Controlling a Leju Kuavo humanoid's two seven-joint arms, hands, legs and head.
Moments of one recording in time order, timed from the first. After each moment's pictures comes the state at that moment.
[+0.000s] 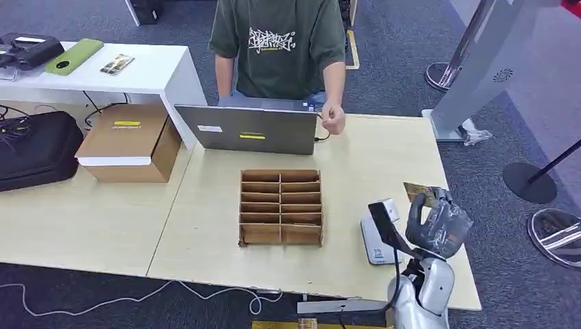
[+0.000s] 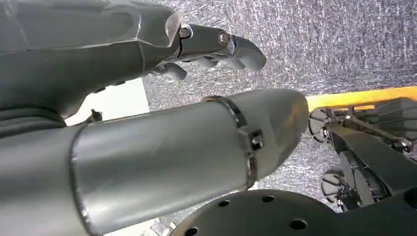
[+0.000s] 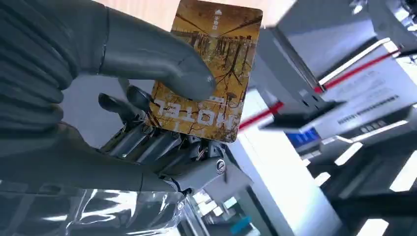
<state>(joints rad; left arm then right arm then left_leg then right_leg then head) -0.09 0.04 -1.54 -0.06 1.42 -0.13 -0.08 -0.11 0.21 -0.21 -1.33 1.47 -0.68 -0.05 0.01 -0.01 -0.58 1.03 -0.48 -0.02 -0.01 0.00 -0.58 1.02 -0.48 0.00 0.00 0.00</state>
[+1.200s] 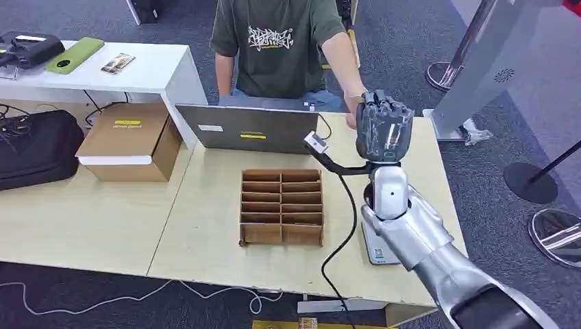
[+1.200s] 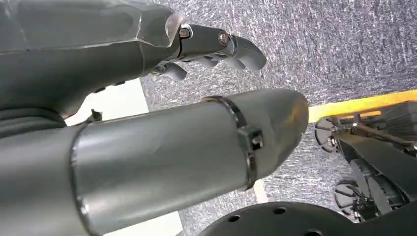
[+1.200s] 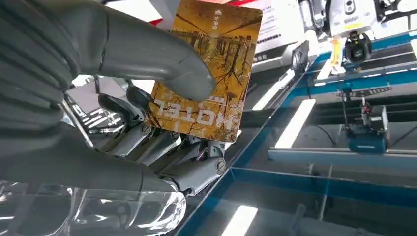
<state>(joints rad) -0.10 0.05 -1.54 -0.06 1.31 -0.13 -0.08 -0.74 -0.16 0.66 -0.95 1.57 -0.68 0.57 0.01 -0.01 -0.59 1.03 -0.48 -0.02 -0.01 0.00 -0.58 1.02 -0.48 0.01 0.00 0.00</state>
